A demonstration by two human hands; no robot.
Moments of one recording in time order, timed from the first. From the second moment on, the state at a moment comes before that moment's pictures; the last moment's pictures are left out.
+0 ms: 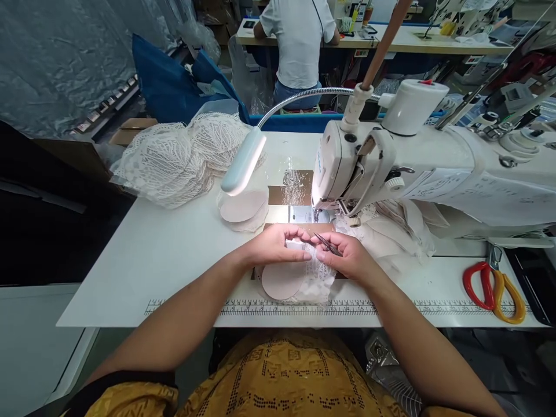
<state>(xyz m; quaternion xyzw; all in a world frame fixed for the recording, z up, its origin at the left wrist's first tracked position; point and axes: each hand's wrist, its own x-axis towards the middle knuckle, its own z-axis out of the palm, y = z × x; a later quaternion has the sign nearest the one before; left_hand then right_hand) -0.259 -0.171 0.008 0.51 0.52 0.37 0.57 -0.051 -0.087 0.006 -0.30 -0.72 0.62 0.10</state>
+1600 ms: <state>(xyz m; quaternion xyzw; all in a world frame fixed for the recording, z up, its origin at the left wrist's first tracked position) -0.271 -0.177 0.019 0.41 0.58 0.33 0.62 -0.063 -0.097 0.003 -0.29 -0.80 0.52 0.06</state>
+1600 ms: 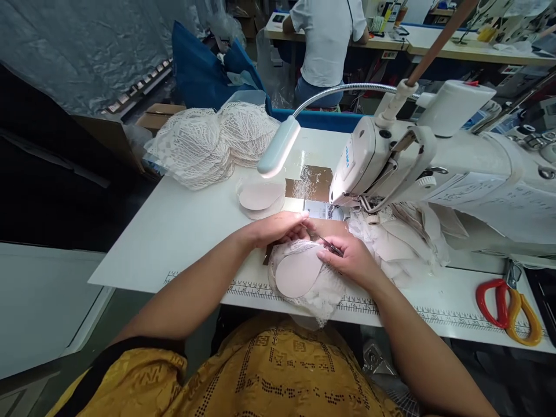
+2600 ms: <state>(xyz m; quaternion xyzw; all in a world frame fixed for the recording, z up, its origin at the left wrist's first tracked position) -0.250 -0.217 0.013 0.43 0.55 0.45 0.55 -0.039 -0.092 -0.004 -0.26 -0.72 0.64 0.09</state>
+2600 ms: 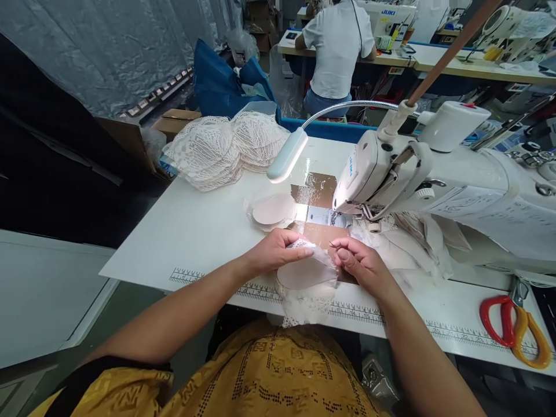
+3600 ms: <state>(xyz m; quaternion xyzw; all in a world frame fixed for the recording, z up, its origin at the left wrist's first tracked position) -0.313 -0.178 0.029 0.55 0.79 0.23 0.15 -0.064 -0.124 0.005 -0.04 -0.98 0.19 0.03</state>
